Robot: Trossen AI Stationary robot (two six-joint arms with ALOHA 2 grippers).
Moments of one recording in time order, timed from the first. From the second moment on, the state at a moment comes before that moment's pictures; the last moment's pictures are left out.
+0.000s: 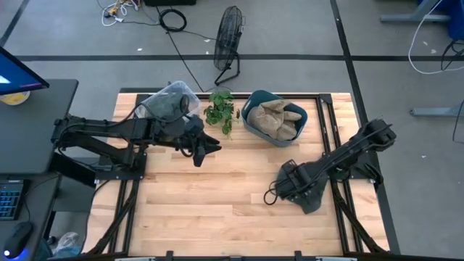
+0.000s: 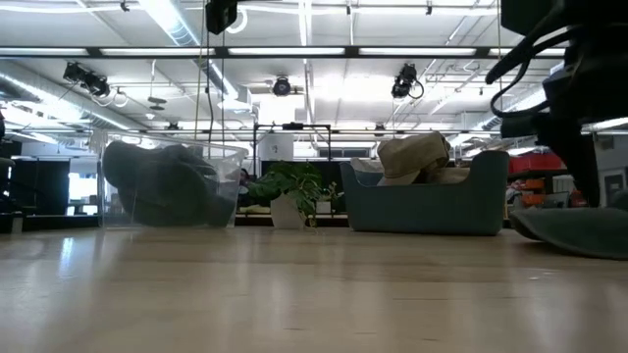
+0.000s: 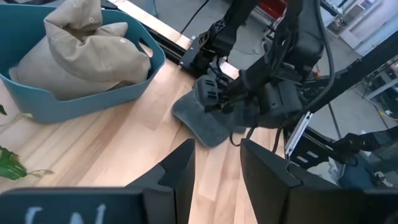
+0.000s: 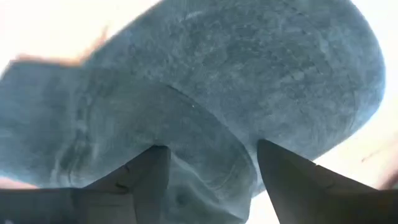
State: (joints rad) left arm -0.05 1.20 1.12 -0.30 -0.09 -0.57; right arm 0.46 1.58 0.94 -1.09 0.02 -0.09
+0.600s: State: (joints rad) left arm -0.05 1.20 1.12 -0.32 -0.09 -0.57; right arm 0.46 1.64 1.02 -0.98 0.08 -0.04
